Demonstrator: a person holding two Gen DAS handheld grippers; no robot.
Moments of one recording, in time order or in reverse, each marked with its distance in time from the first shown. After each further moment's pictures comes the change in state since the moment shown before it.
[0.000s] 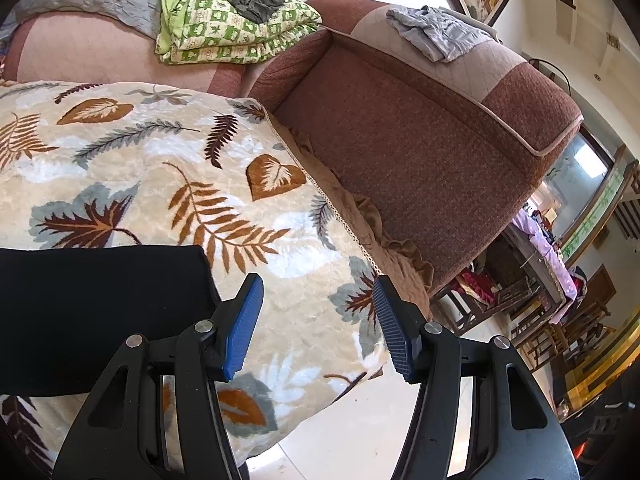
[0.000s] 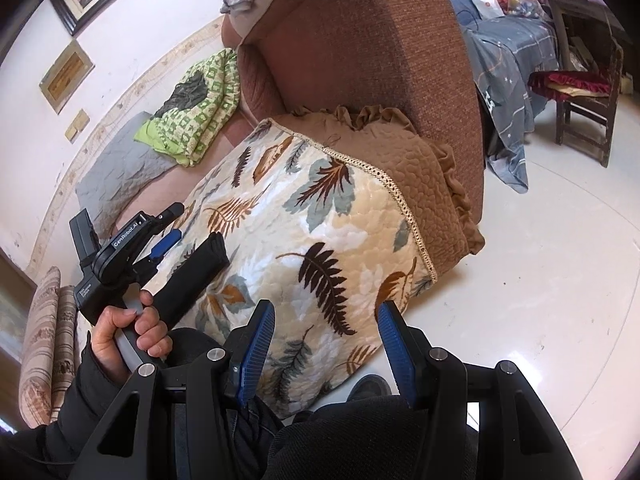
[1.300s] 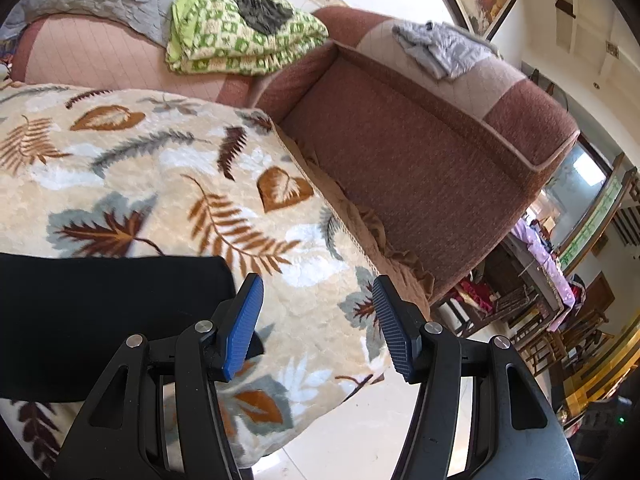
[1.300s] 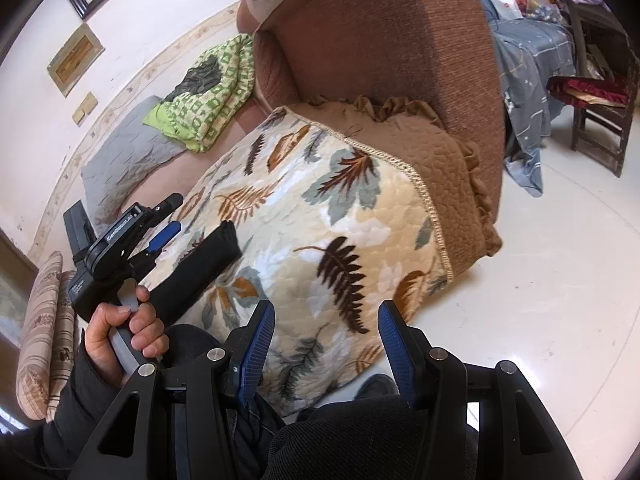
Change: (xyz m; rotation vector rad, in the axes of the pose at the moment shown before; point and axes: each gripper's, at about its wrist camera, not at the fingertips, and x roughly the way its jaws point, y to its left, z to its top) left arm -0.026 0.018 0.006 -0.007 -0.040 -0.006; right arm 0.024 0.017 0.002 -0.011 0.021 0.046
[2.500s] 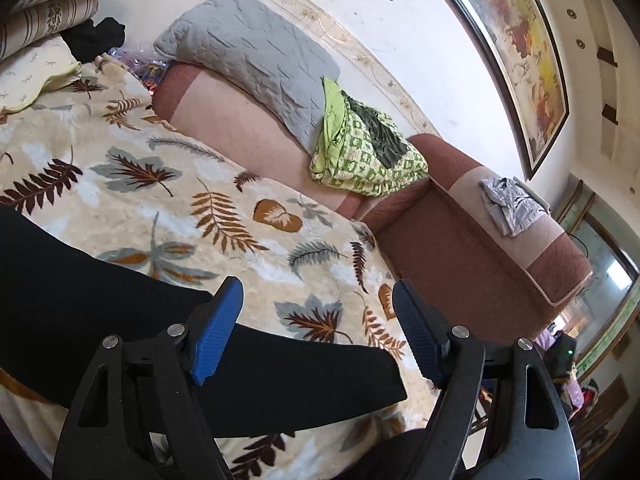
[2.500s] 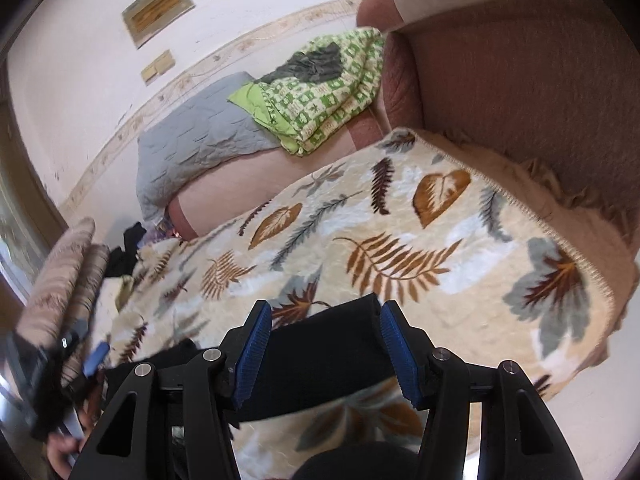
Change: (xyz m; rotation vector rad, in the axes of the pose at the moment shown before) left arm -0.202 0.175 0.025 -0.221 -0.318 0.165; right arm 0.144 0.191 0.073 -0.215 -0.036 0.165
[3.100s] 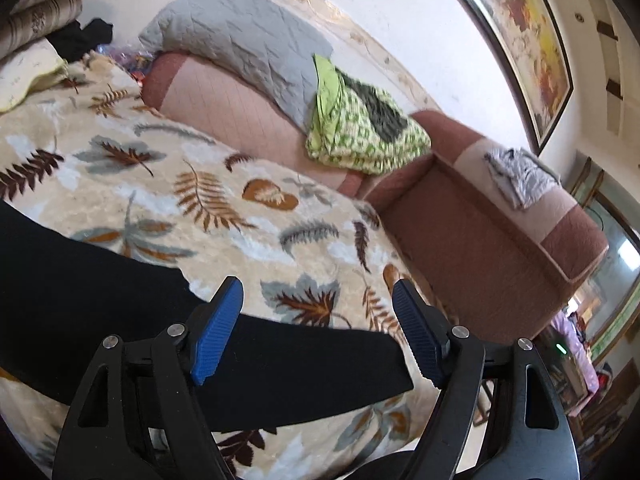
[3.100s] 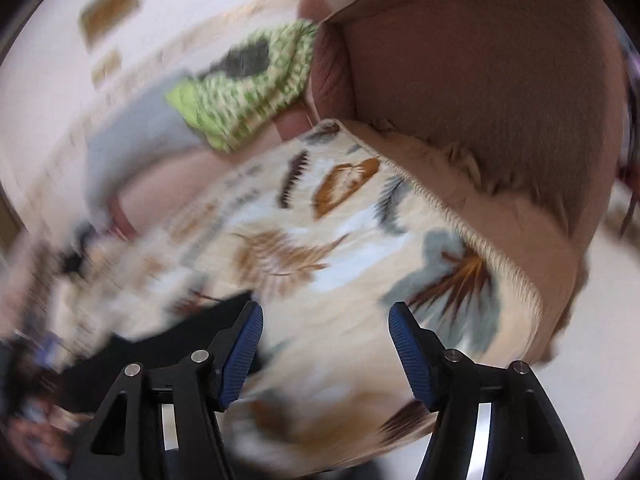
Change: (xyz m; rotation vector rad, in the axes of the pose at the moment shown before) left arm 0.039 -0.034 -0.031 0.051 0.058 0.037; right arm 0.012 -0.107 0.019 -0.124 0.054 -0.215
